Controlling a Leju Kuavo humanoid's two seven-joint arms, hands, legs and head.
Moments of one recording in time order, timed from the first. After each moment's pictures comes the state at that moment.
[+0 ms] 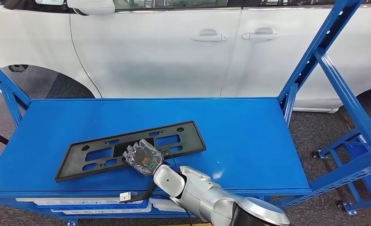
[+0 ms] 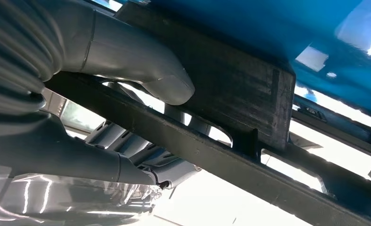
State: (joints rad) left arm -0.12 -0.08 1.19 -0.23 -0.12 -0.08 -0.44; right arm -0.77 0.34 1.17 -0.38 1.56 -0.57 0.27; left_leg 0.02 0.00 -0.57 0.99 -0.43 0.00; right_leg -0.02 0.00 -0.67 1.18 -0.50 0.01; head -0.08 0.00
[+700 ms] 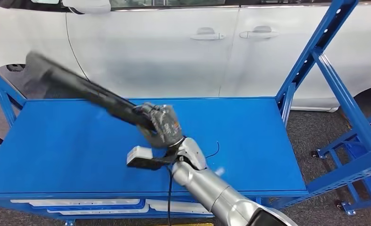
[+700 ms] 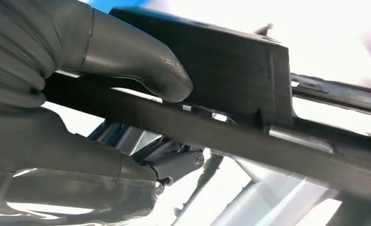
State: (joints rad) left arm -0.10 -0.08 1.20 -0.23 -0.13 -0.09 -0.47; right arm -0.61 0.23 0.66 -0.97 0.54 -0.62 -0.47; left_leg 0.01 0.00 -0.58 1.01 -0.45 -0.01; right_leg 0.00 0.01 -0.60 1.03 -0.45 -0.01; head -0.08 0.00
